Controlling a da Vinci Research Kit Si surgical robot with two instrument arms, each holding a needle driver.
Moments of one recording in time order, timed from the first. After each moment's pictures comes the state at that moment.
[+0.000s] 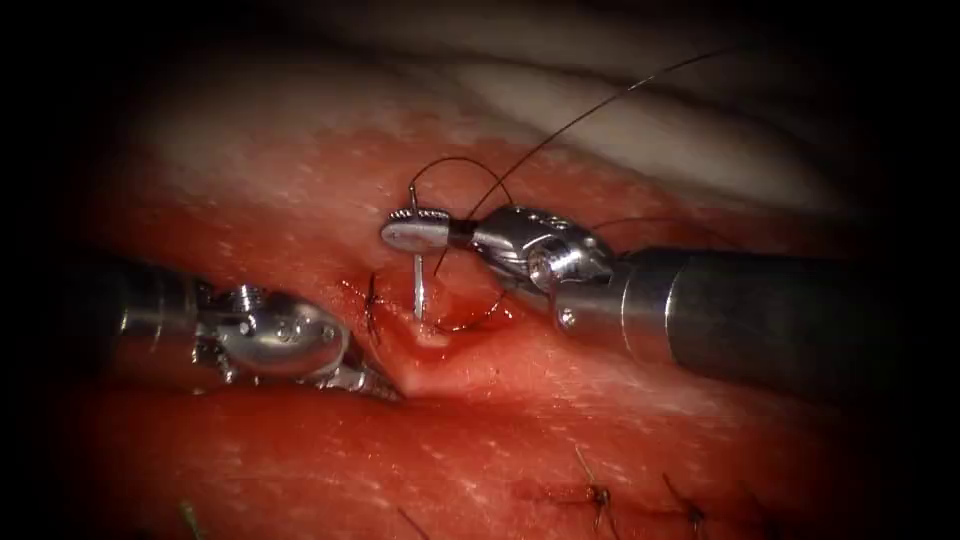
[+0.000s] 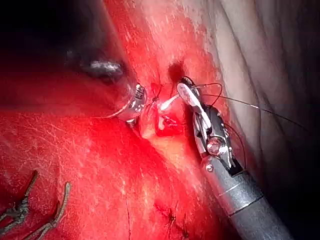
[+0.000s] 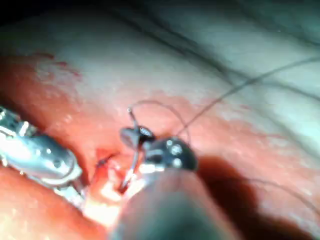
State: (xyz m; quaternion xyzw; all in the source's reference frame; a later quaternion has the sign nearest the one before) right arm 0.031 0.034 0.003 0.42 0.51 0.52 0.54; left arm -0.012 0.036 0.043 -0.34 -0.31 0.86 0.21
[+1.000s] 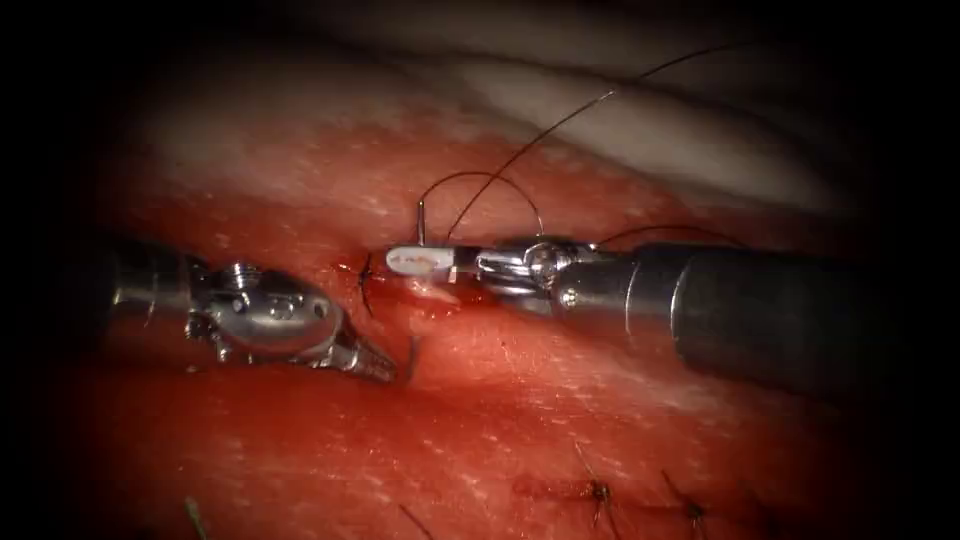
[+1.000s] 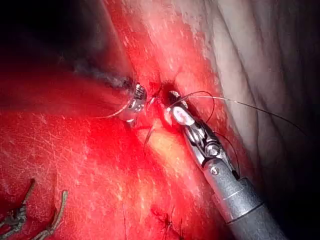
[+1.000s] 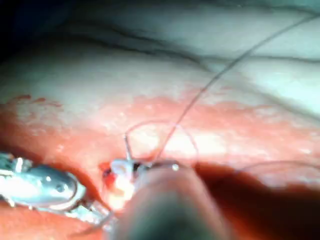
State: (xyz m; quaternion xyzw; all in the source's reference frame) right arm 0.030 0.035 0.004 0.45 0.50 0.63 0.39; left arm -0.012 0.036 0.043 -0.33 -0.32 0.86 0.22
